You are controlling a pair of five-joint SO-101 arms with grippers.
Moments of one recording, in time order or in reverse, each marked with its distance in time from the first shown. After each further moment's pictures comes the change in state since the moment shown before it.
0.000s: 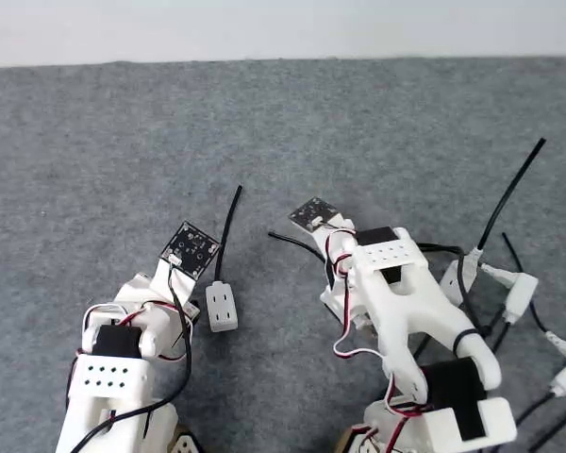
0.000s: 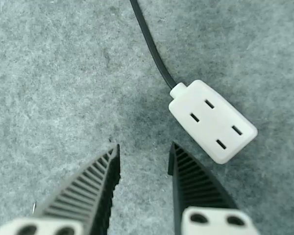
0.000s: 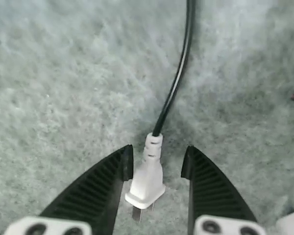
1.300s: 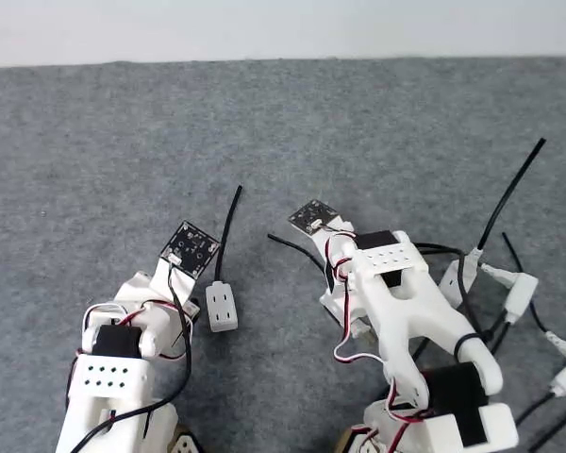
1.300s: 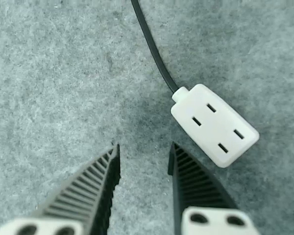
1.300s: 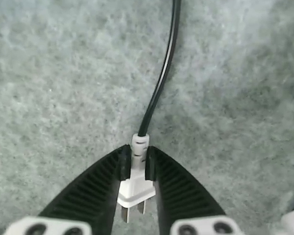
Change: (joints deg) left arm 0.0 0.0 0.0 -0.9 0.0; right arm -0.1 -1.4 1.4 1.3 -0.1
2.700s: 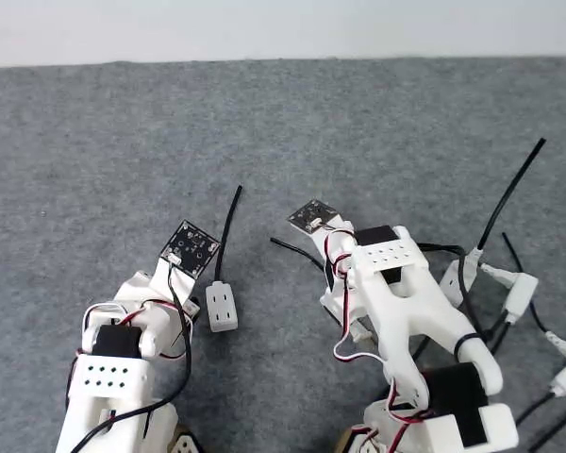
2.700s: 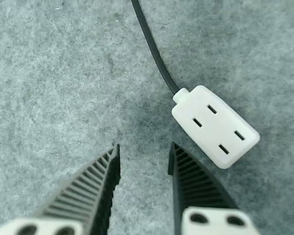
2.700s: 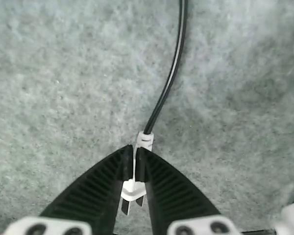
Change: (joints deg) left arm 0.0 0.0 0.0 -0.3 0.0; right arm -0.1 0.0 -1.9 2.9 0.1
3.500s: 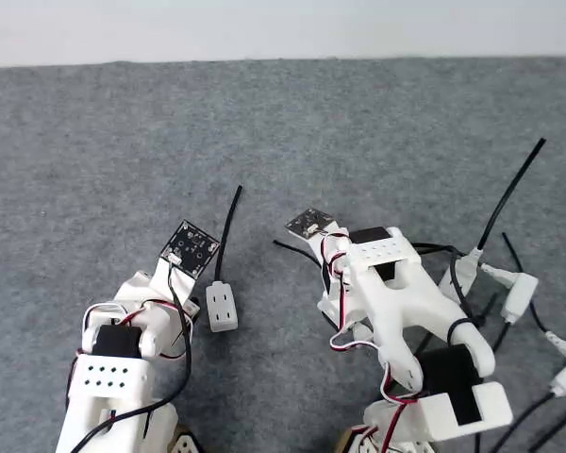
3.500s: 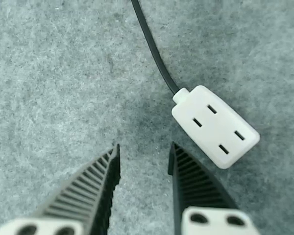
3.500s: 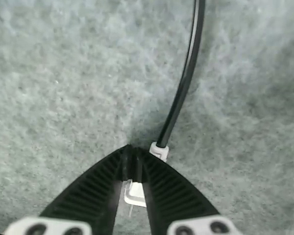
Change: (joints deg) left arm 0.0 0.0 0.0 0.0 0.0; right arm -0.2 5.6 -0.4 -1.3 -0.2
